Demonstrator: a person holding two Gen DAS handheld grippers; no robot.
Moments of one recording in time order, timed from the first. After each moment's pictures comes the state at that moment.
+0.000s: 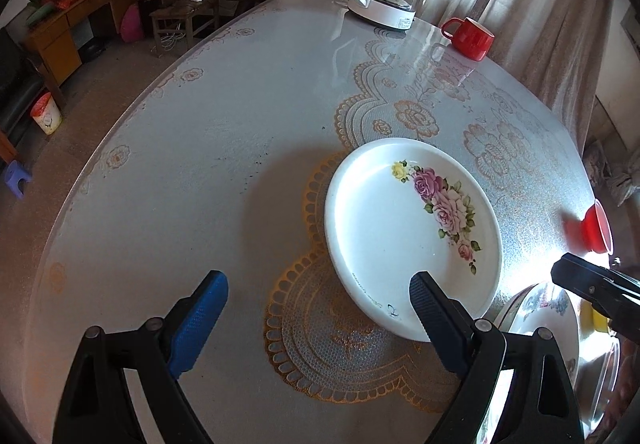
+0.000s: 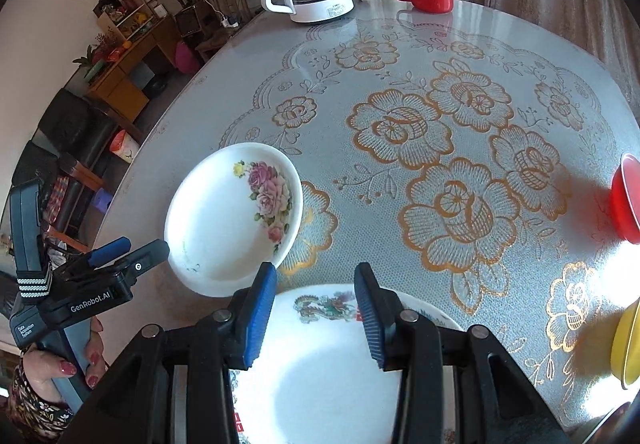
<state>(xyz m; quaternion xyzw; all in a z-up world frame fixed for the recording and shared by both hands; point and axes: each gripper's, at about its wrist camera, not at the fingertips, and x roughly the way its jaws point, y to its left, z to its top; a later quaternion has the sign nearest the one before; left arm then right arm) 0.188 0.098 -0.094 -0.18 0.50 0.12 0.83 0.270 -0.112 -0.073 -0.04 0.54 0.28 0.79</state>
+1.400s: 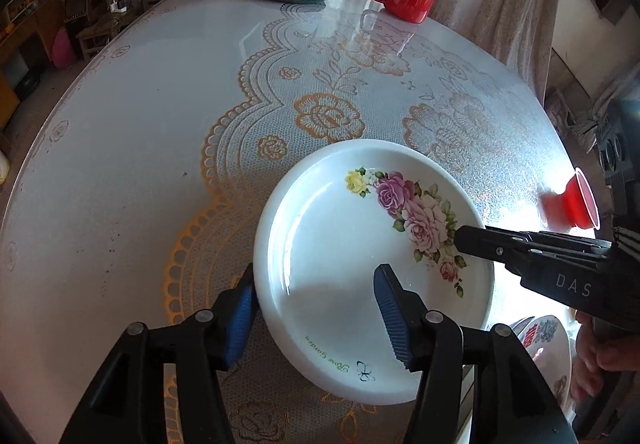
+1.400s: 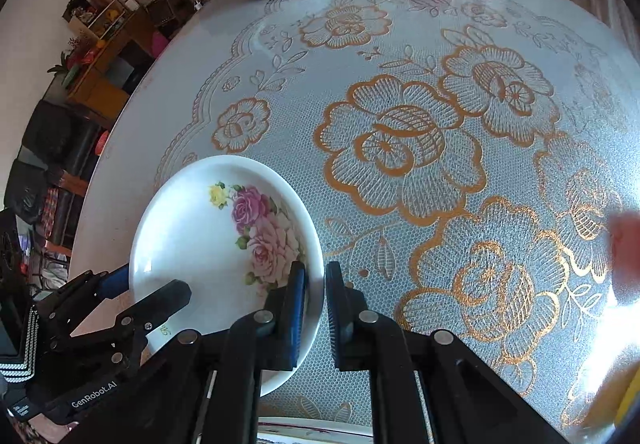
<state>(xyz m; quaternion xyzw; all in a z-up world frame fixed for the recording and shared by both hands) 0.275 0.062 -0.113 -0.14 0.53 0.01 0.84 0.371 -0.089 -0.130 -0.02 0.60 0.26 0.76</state>
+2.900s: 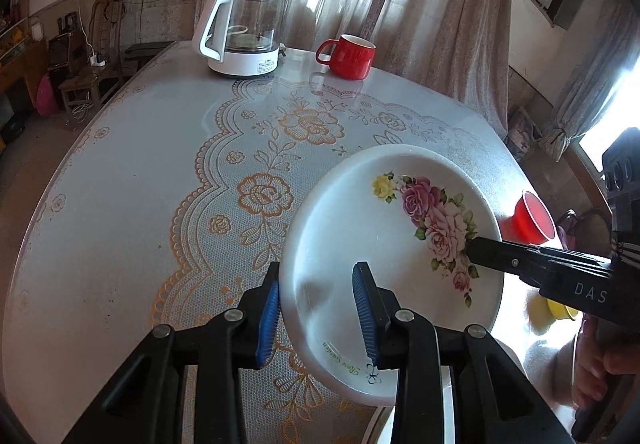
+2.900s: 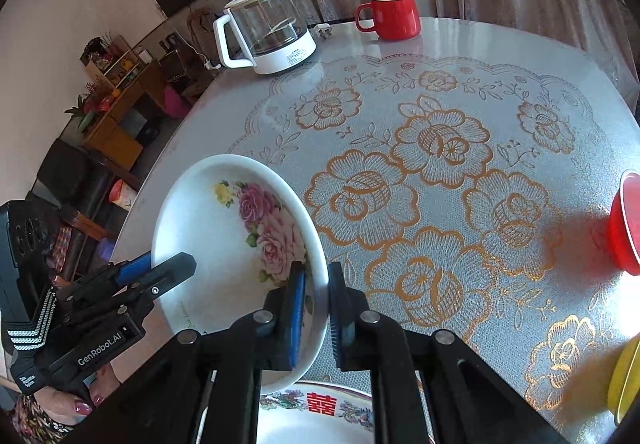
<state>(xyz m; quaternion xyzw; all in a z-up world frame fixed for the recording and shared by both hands) 0.262 0.031 -0.049 -0.13 0.44 -0.03 0.89 0.335 -0.145 -0.057 0.03 0.51 0.26 0.82</state>
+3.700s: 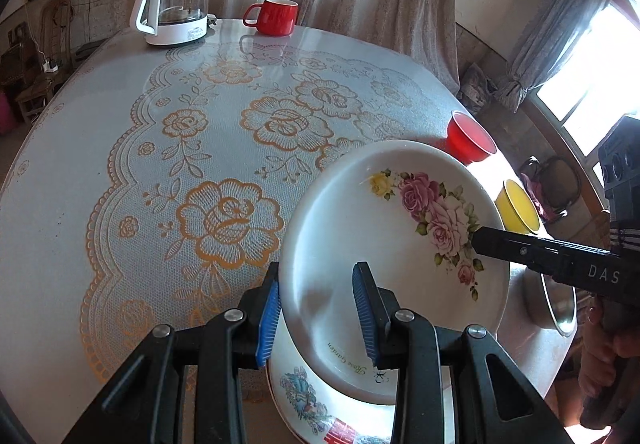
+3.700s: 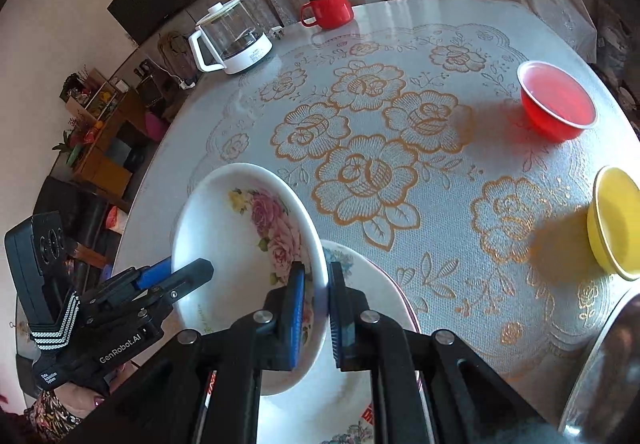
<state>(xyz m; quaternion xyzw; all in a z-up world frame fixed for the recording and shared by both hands) 0.190 -0.035 -0.061 -0.10 0.47 -0.13 0.87 0.231 -0.227 -0.060 0.10 0.52 0.20 0.82</state>
